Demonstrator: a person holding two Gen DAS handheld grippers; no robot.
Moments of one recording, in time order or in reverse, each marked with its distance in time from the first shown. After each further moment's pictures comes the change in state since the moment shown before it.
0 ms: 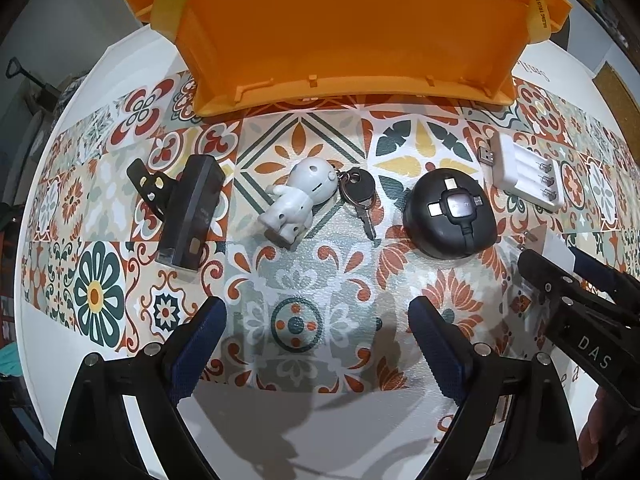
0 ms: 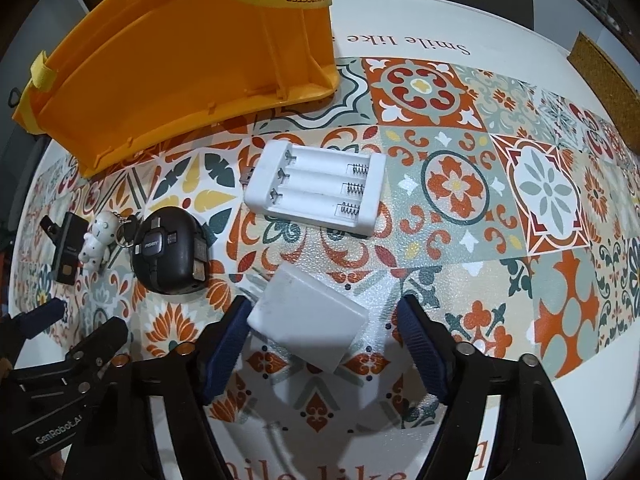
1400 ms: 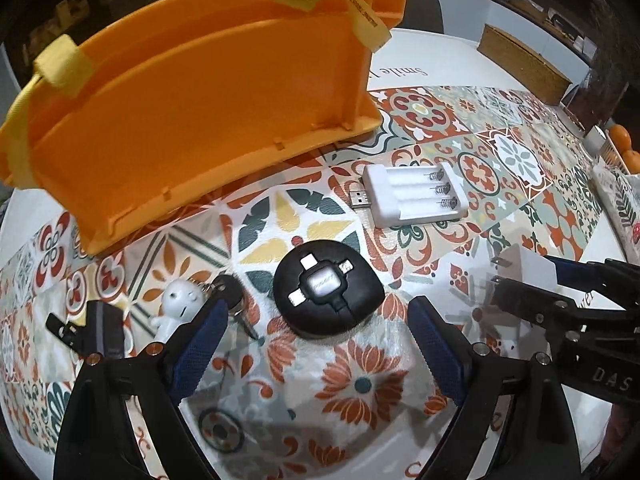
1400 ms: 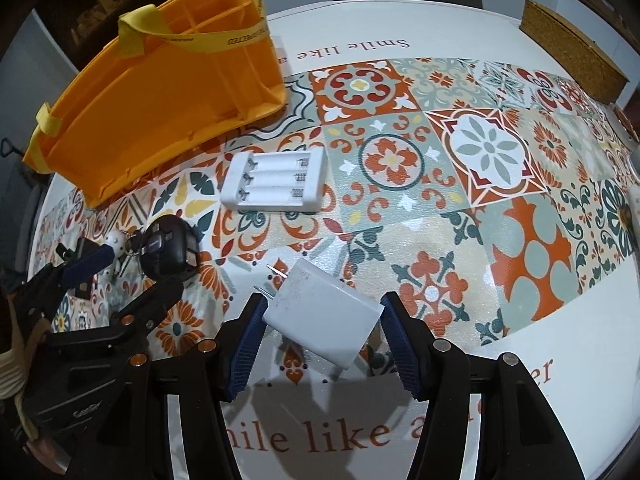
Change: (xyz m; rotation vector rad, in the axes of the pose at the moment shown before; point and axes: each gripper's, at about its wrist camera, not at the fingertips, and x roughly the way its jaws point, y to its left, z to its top) left arm -0.005 -0.060 0.017 0.357 -0.216 -0.212; right arm -0.047 -0.030 -0.030 0.163 -0.048 -0.002
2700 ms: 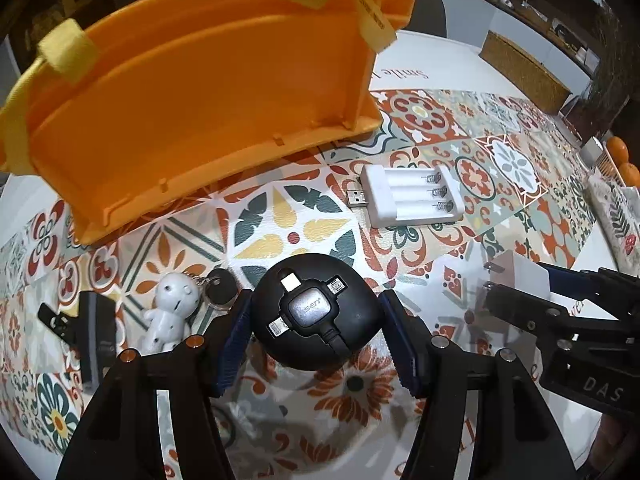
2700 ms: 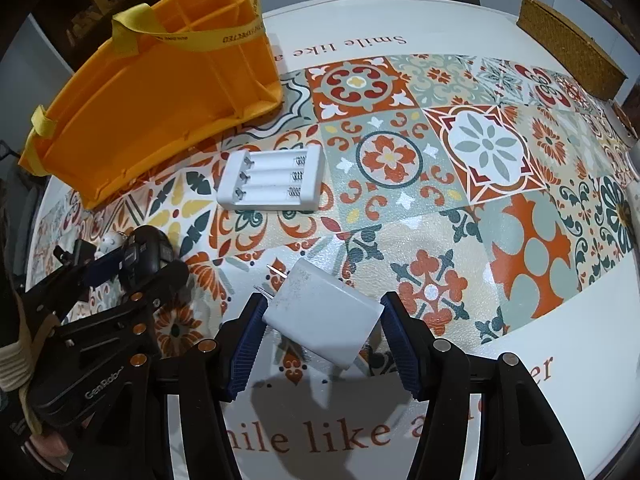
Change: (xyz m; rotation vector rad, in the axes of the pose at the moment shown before) left arm -0.007 0.004 -0.003 -0.049 0.005 -0.025; right arm 0.000 -0.001 -0.001 -0.005 0.005 -0.004
